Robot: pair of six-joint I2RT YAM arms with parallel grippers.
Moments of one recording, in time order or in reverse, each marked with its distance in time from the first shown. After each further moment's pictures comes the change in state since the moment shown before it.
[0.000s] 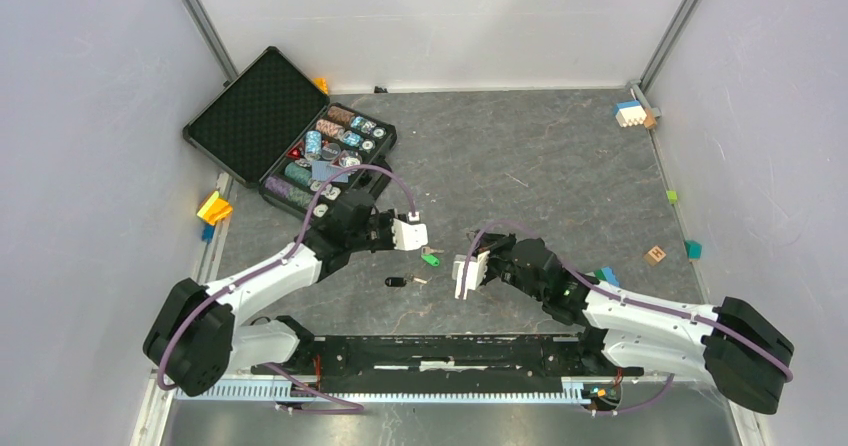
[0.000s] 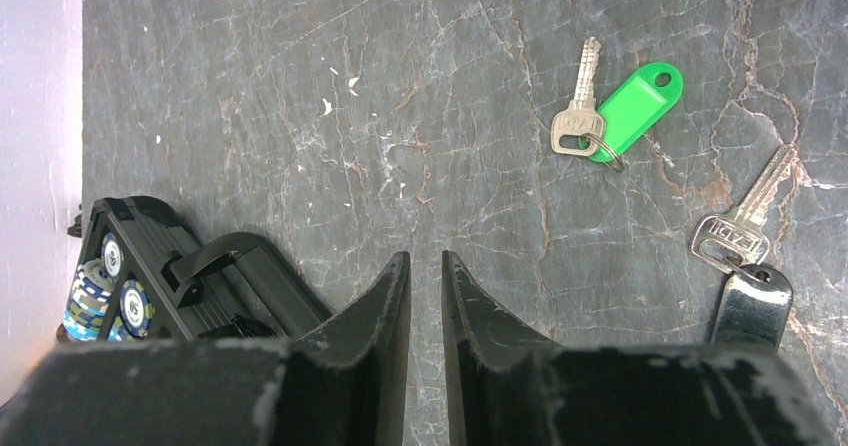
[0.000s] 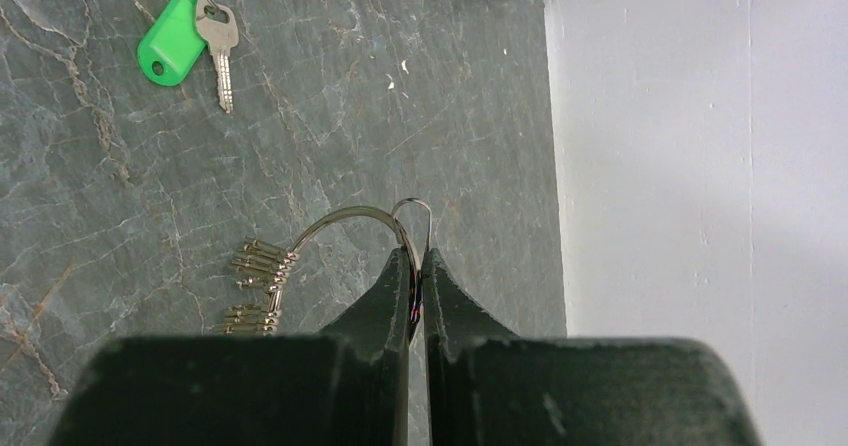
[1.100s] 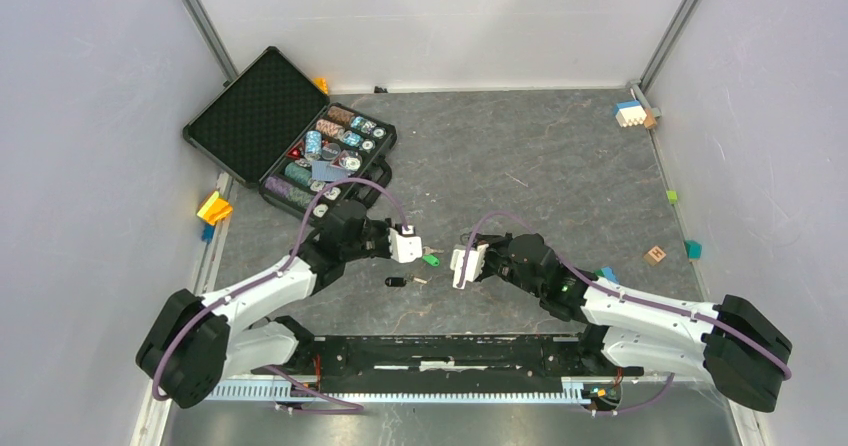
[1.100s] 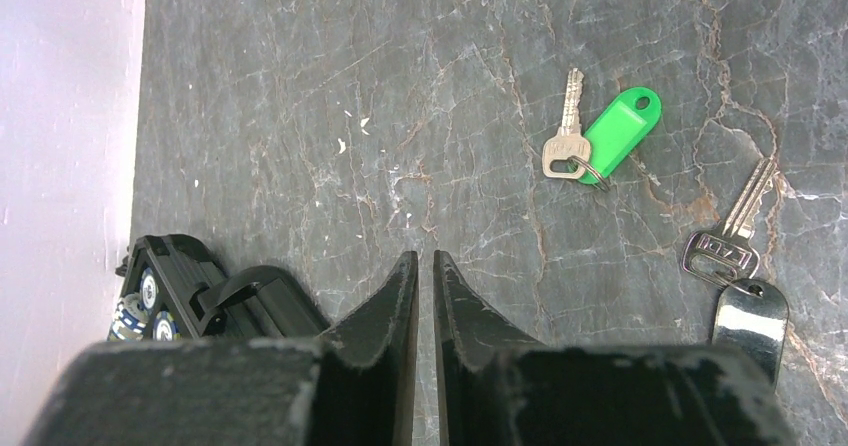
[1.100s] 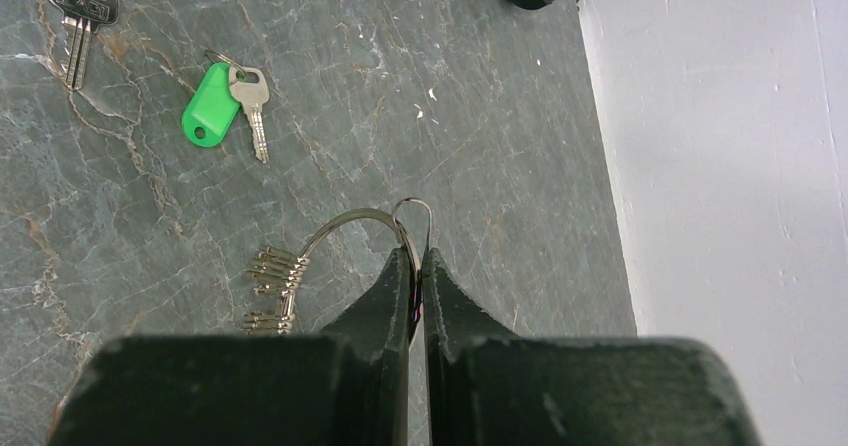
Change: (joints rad) left arm -0.001 -0.063 -0.109 0.151 0.062 0.033; right arm 0.000 0.018 0.049 -0.034 -0.044 0.177
